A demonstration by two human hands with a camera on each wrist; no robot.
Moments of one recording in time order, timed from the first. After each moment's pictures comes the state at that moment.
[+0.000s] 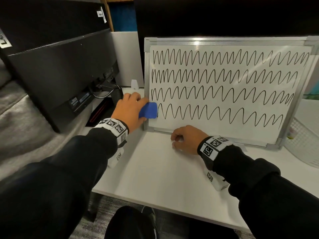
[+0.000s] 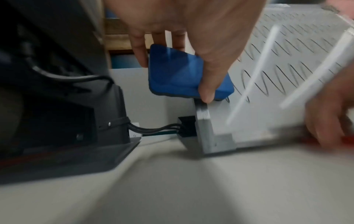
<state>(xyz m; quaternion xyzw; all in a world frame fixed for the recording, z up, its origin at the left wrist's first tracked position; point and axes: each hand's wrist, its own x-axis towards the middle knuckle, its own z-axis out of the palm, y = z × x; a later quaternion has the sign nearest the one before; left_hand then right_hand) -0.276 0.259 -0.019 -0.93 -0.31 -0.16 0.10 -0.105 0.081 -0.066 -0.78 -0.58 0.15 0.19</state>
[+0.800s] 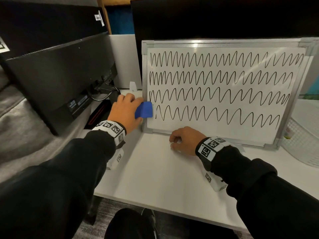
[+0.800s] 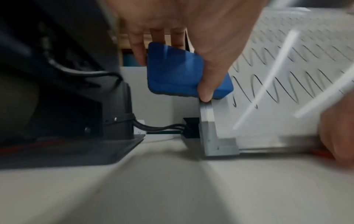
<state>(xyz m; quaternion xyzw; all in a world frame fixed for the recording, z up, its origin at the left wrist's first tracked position) -0.278 0.260 -0.017 -0.92 -0.33 -0.17 0.10 -0.106 0.080 -0.064 -0.77 -0.59 0.15 0.18</state>
